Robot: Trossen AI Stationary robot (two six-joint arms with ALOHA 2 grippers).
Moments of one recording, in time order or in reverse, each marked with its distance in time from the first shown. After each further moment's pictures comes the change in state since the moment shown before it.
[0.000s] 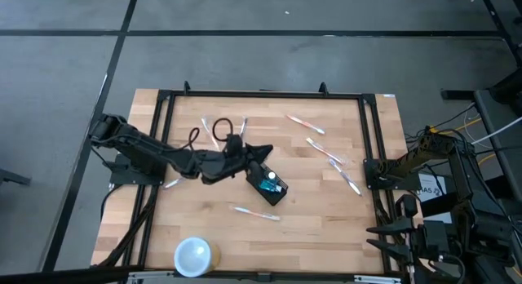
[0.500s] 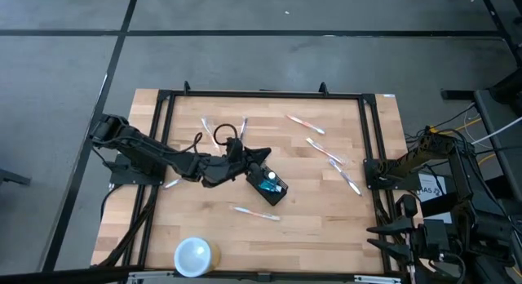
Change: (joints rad) left arm -0.012 0.019 -0.022 -0.057 -0.057 -0.093; right arm 0.000 0.000 0.000 0.000 0.008 0.033
